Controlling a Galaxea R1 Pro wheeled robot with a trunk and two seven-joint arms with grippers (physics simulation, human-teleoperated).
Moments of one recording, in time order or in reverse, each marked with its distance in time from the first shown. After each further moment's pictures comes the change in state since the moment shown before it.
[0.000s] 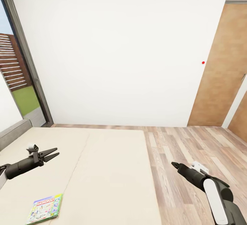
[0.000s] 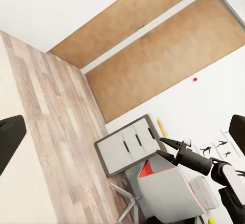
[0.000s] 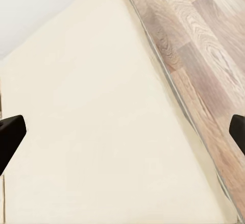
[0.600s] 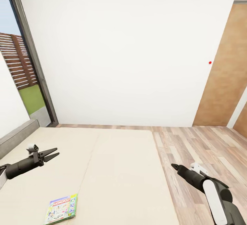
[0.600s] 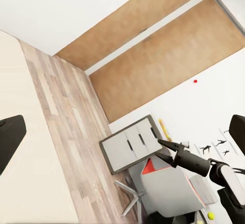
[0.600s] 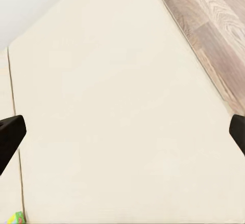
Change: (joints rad) left arm 0.000 0.000 0.000 0.000 0.000 0.000 0.001; right arm 0.000 0.000 -0.002 0.027 0.000 -0.002 0.000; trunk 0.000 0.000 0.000
